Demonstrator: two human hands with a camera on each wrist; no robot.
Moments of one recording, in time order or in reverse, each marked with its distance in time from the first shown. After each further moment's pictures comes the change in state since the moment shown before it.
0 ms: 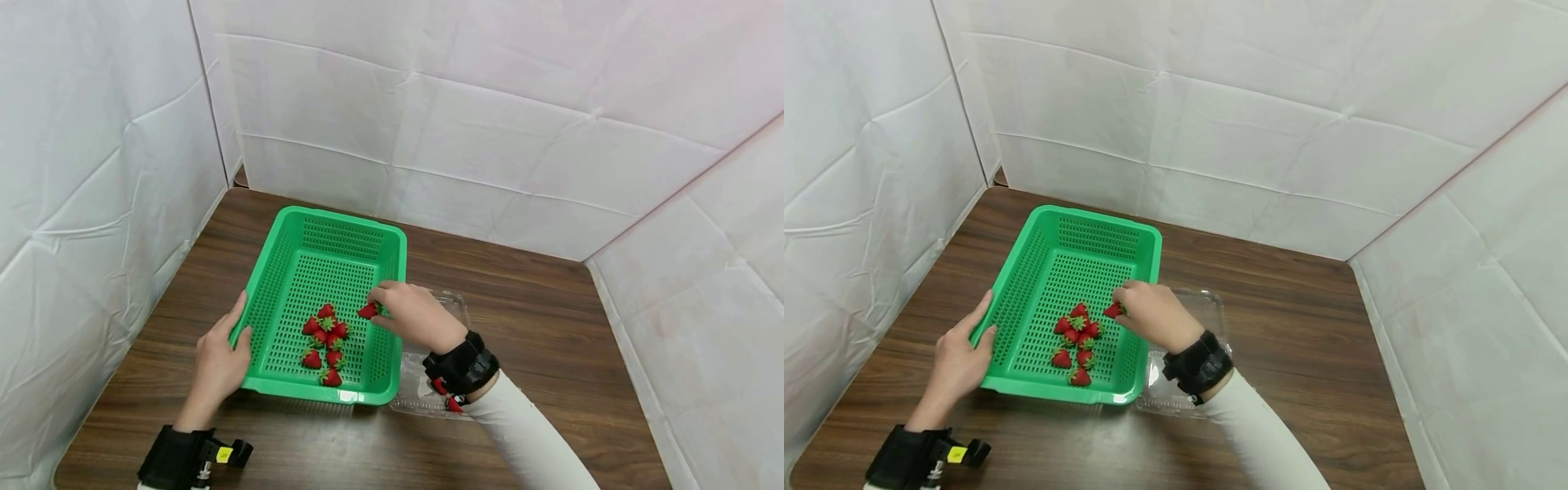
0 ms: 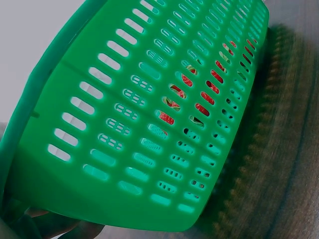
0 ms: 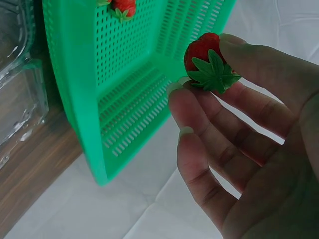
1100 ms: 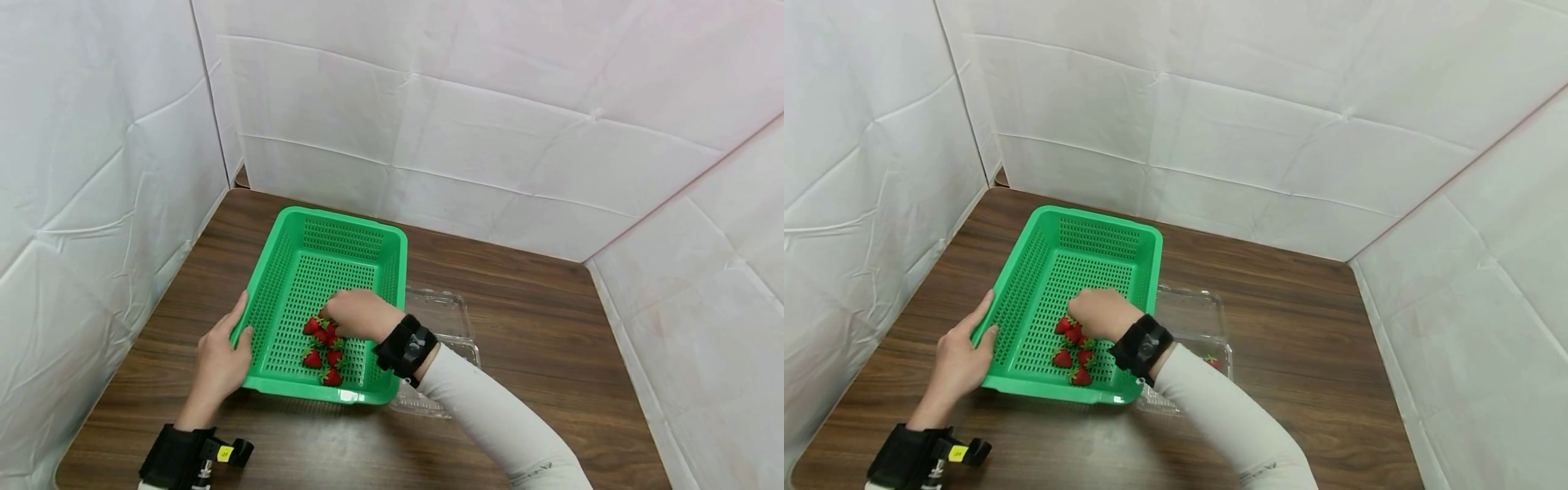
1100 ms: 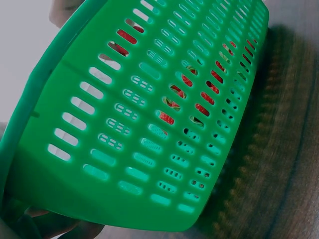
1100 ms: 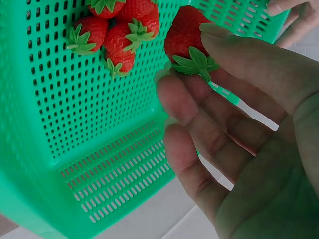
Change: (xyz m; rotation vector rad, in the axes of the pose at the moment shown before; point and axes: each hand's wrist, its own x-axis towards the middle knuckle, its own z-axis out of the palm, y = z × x) left_hand 0.000 -0.001 0.000 0.023 0.003 0.015; right_hand 0.062 -0.040 0.023 -0.153 -0.315 -0.084
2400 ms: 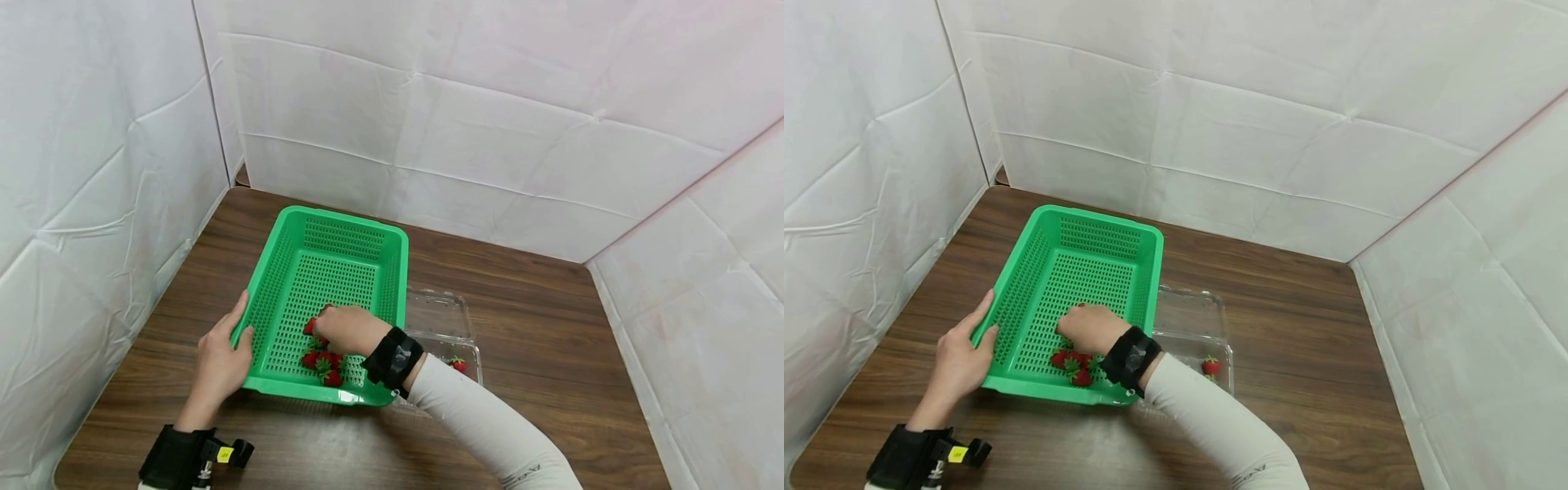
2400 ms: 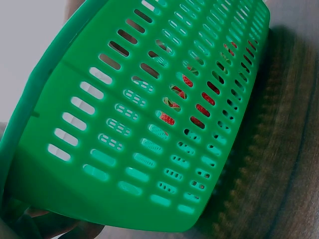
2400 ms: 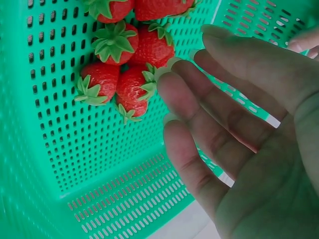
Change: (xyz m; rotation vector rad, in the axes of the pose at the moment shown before) left_hand 0.001 -0.002 0.001 -0.007 0.009 0.000; right_hand 0.015 -0.015 0.024 0.021 -0.063 -0.023
